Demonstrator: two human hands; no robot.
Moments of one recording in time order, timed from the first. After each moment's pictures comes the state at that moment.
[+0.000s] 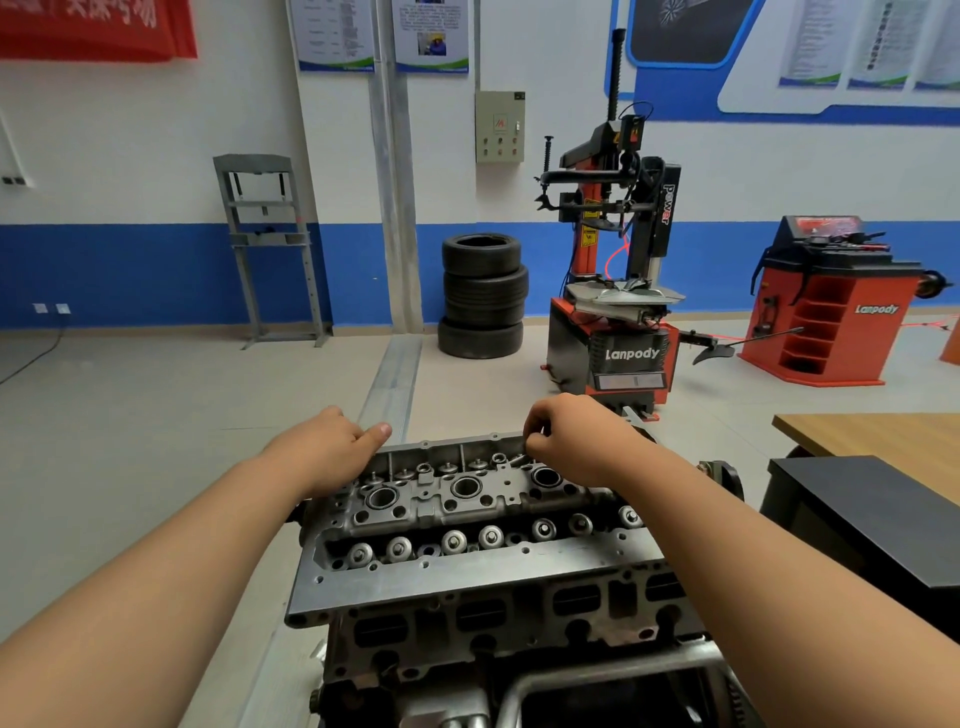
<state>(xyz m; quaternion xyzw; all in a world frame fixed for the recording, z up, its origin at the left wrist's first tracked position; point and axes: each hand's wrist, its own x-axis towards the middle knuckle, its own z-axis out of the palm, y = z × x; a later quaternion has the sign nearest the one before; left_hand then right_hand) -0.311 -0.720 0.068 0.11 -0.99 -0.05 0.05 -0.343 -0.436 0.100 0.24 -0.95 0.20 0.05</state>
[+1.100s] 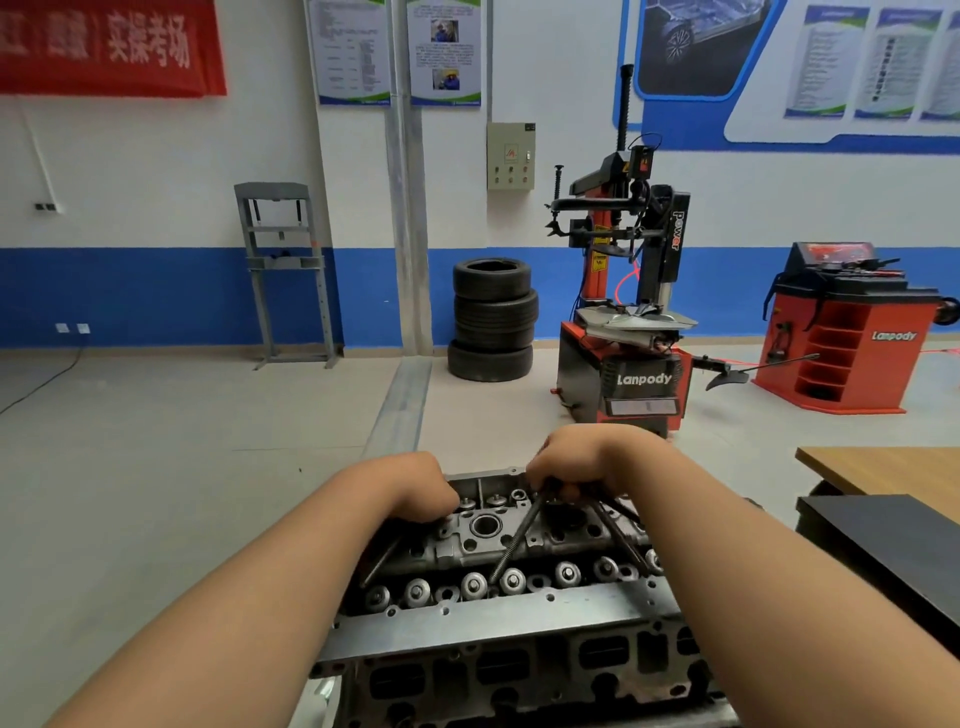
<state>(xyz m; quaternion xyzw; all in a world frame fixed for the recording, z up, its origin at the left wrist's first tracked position) -0.324 -0.650 0.091 0.08 -0.99 -0.09 -0.08 -0.384 -0.456 0.112 0.16 -0.93 0.25 -0.23</state>
